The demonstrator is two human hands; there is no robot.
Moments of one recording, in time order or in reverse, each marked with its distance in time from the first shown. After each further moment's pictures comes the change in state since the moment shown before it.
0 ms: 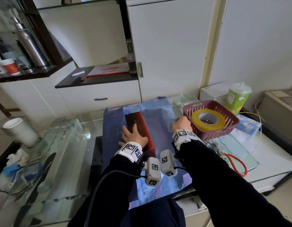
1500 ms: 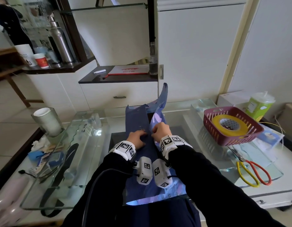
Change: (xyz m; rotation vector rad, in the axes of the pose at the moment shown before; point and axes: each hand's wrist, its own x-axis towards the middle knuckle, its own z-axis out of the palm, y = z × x) left_hand 0.104 0.000 -0.006 0.186 -0.201 0.420; right_hand 0.047 -0.042 0.076 -0.171 -0.363 -0.211
